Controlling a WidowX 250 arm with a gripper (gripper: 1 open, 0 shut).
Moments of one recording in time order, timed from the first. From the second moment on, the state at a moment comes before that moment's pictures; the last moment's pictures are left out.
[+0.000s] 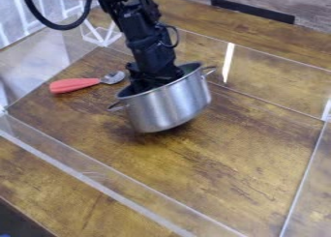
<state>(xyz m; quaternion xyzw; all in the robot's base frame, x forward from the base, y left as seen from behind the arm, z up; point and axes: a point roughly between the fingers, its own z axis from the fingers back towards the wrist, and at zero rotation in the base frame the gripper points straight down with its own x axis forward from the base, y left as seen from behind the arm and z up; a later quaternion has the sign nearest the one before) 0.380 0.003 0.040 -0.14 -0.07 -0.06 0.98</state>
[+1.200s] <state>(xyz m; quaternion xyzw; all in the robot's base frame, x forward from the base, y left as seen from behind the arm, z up) 0.391 0.005 0.039 -0.20 -0.06 -0.01 0.98</state>
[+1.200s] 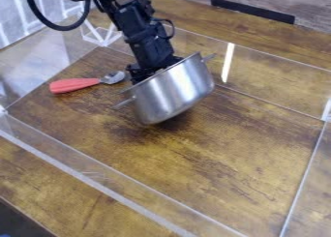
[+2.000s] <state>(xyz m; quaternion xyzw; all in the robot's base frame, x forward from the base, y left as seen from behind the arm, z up) 0.389 0.000 0.034 -0.24 -0.03 0.05 0.97</state>
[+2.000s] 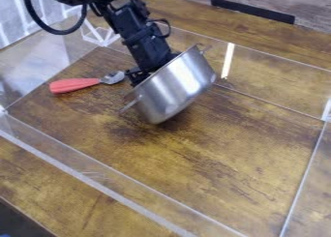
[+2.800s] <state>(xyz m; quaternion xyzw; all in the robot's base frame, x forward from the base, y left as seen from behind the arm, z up) 0.386 -0.009 0.031 -0.27 0.05 0.12 0.95</state>
